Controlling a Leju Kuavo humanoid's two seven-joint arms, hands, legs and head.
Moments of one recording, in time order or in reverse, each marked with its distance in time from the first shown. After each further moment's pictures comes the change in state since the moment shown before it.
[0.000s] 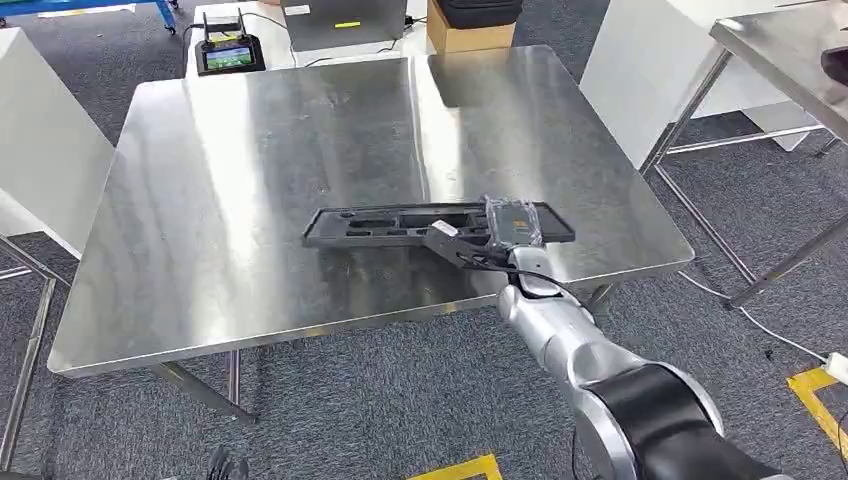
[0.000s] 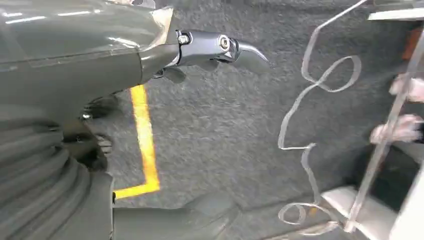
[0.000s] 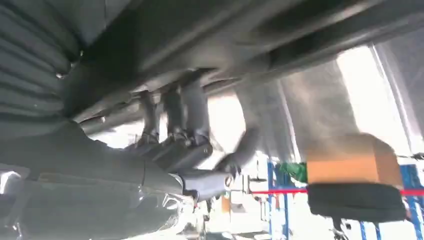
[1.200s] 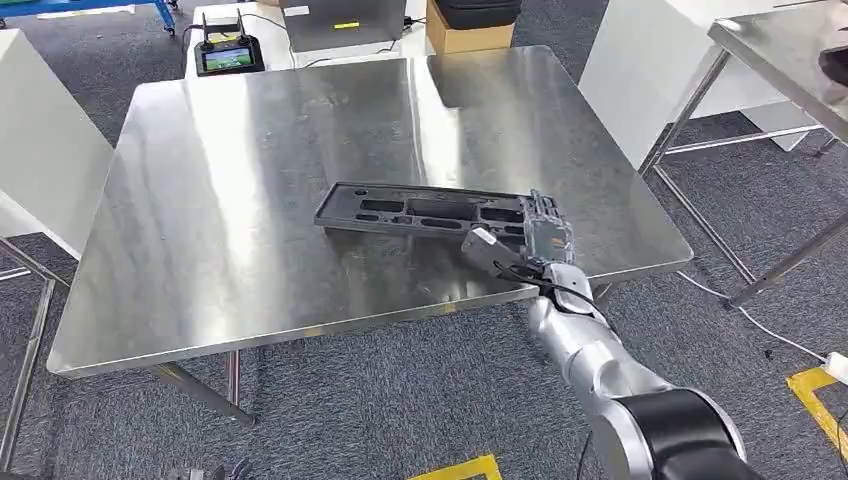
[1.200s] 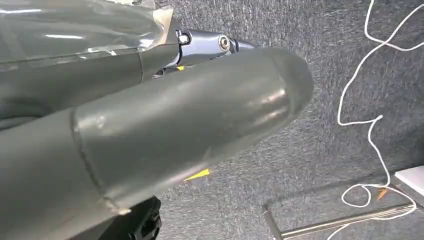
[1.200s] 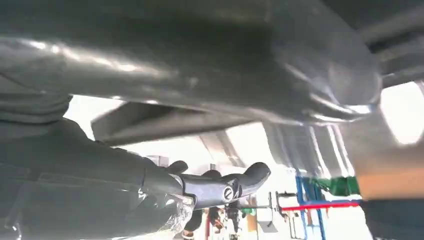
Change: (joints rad) left arm -0.046 0.038 0.029 0.099 -0.128 -0.069 0.108; right arm 0.079 -0.070 -0.194 -0.057 0.024 -0.012 -0.100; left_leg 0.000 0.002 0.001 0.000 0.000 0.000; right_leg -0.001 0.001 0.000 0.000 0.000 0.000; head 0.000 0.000
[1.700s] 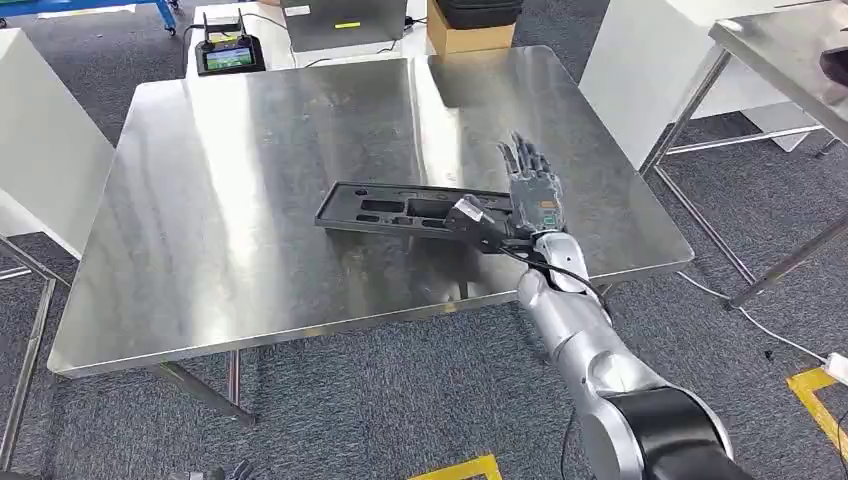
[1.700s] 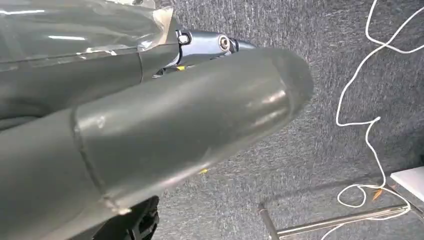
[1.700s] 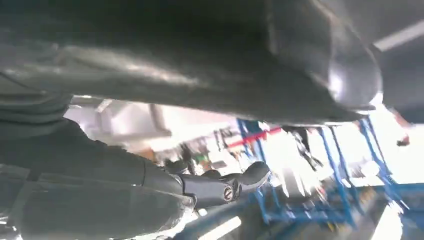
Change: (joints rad) left arm 0.000 -0.016 0.054 0.007 -0.029 -0.005 -0.010; right arm -0.001 0.050 -0.013 -0.240 -0.046 -0.087 -0.203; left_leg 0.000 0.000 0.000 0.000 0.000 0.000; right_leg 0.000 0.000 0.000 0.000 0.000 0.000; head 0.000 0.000
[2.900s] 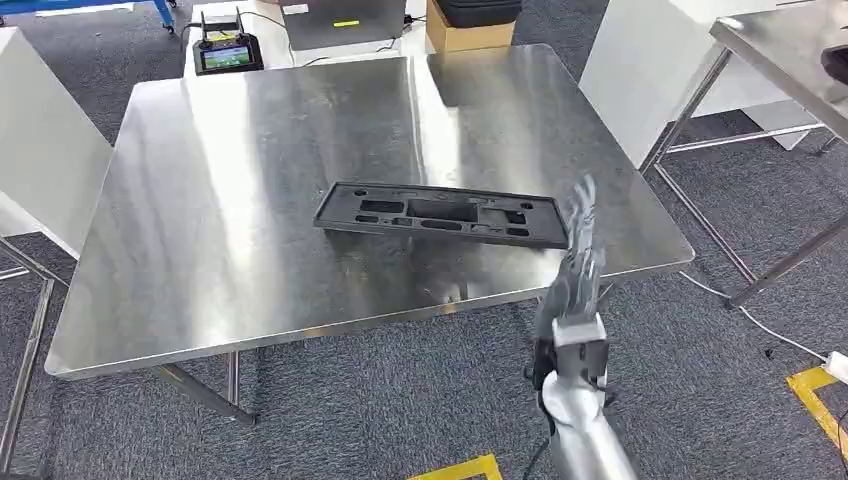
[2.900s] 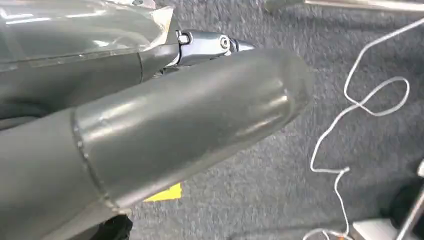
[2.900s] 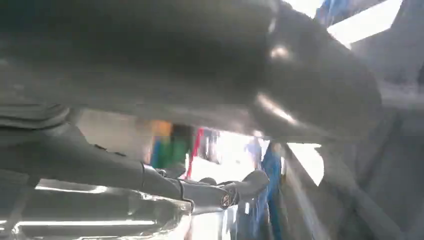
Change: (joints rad) left arm 0.035 -0.024 0.134 0.003 0.018 0.103 -0.108; right arm 0.704 0.047 0.153 -1.050 -0.925 0.258 -0.381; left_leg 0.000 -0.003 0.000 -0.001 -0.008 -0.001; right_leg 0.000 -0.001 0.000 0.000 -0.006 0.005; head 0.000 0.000
